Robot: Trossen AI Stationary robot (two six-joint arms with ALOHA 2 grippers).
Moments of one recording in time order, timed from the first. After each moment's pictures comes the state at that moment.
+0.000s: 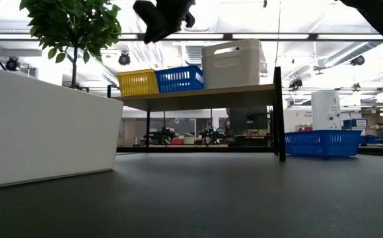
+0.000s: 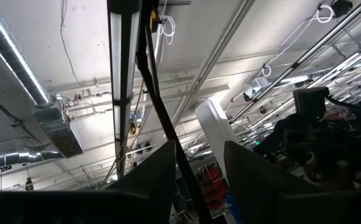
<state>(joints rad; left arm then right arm) -0.55 0.56 0.33 0.93 0.03 0.46 -0.08 2.11 2.15 -0.58 0.57 -0.19</state>
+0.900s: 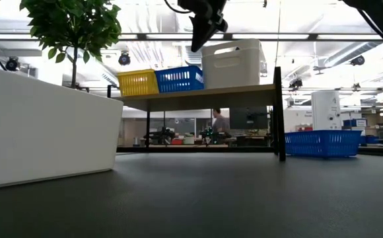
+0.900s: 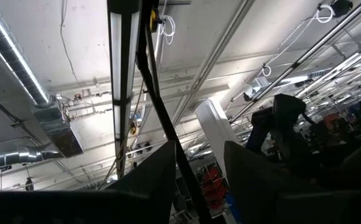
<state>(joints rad) -0.55 0.55 0.33 0.93 0.03 0.46 -0.18 2.06 2.32 -1.29 0.31 0.04</state>
